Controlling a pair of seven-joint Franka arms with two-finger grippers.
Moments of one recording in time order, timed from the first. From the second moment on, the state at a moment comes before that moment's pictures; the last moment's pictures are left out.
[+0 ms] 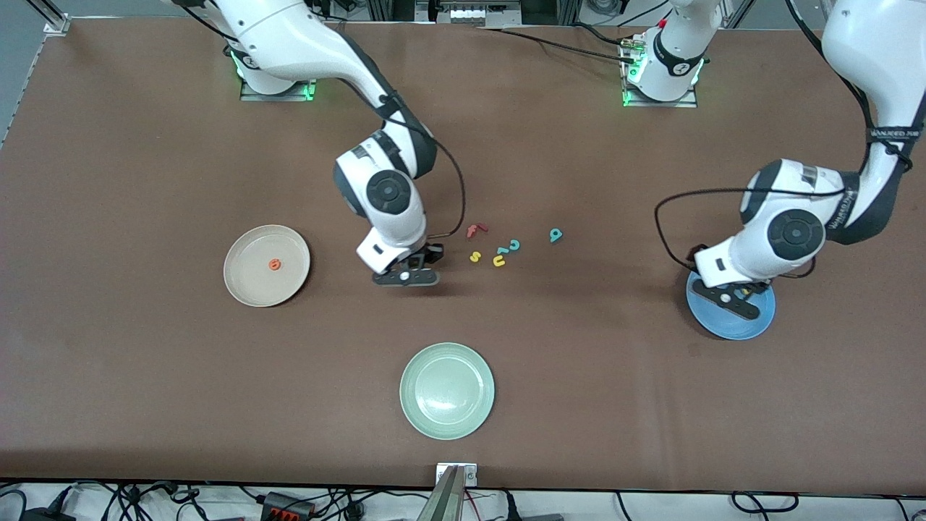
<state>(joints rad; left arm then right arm) 0.47 0.45 -0.60 -1.93 0.45 2.09 0.13 0.63 0.67 -0.02 -1.60 -0.01 2.24 0.61</state>
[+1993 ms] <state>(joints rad) 0.21 0.63 -0.77 -2.16 0.86 2.50 -0.35 0.45 0.58 -0.01 -1.66 0.02 2.12 0.61</state>
